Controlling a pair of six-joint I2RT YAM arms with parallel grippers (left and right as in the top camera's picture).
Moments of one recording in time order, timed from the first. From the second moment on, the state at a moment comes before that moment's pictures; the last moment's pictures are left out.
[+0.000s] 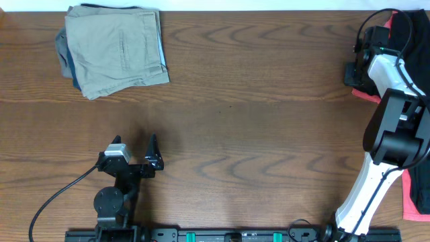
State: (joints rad) left arm 0.00 0.01 0.02 -0.11 0.08 -0.25; right arm -0.24 2.27 1.71 -0.65 0.21 -0.09
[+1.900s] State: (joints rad) left arm 0.00 0.01 0.02 -0.11 0.08 -0.25; right arm 0.72 1.51 1.71 -0.63 -0.02 0.06
